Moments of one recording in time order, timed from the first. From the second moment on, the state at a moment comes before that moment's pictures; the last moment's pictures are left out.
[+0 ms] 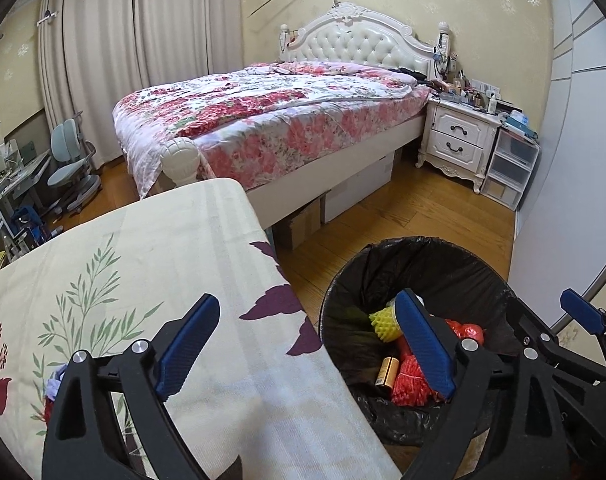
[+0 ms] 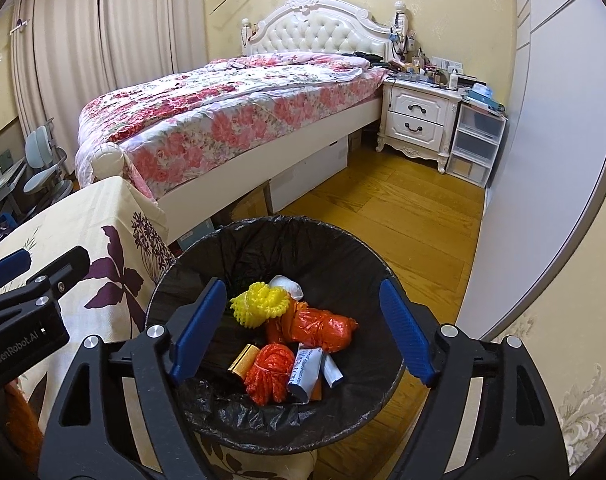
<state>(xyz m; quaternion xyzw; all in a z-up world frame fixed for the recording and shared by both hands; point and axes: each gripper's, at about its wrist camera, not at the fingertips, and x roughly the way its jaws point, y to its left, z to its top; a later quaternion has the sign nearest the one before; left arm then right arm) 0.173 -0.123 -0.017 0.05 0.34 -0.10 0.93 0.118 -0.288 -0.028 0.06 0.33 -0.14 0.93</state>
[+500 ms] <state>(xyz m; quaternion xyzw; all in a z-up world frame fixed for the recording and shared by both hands) 0.137 -0.076 -0.005 0.04 0.34 -0.07 0.94 0.096 -0.250 -0.021 0.05 0.34 -0.10 0.93</state>
